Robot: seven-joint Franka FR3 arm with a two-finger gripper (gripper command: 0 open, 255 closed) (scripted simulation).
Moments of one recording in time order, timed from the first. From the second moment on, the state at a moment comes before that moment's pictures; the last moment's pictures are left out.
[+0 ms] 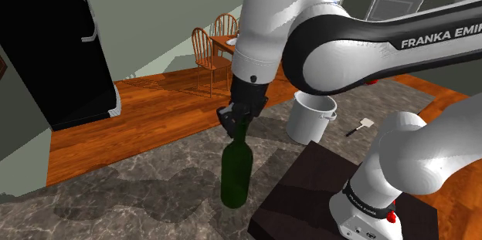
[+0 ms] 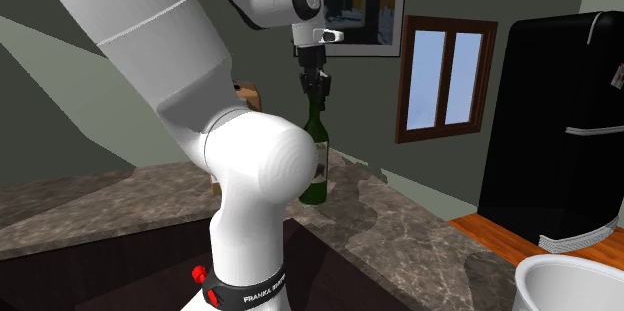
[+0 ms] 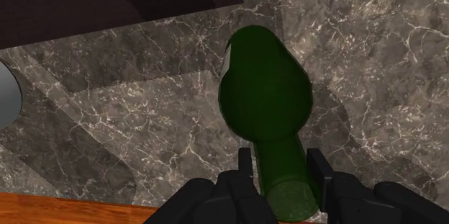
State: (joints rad) arm 0.13 -0.55 0.48 -2.43 0.18 2.03 0.65
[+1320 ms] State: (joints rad) arm 0.11 -0.56 0.43 -2.17 0.15 1.76 0.64
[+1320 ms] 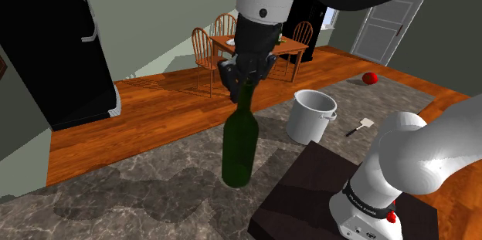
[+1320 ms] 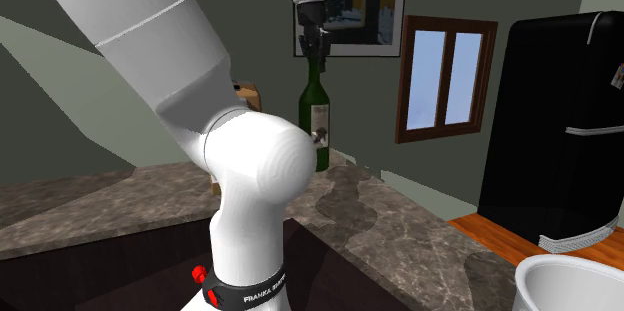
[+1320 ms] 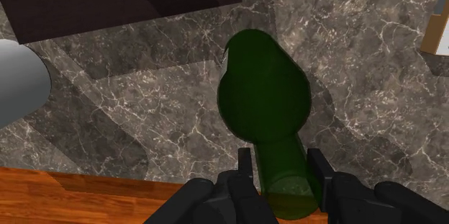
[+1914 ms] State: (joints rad) arm 0.10 -0.53 0.42 -2.03 0.14 1.65 0.64
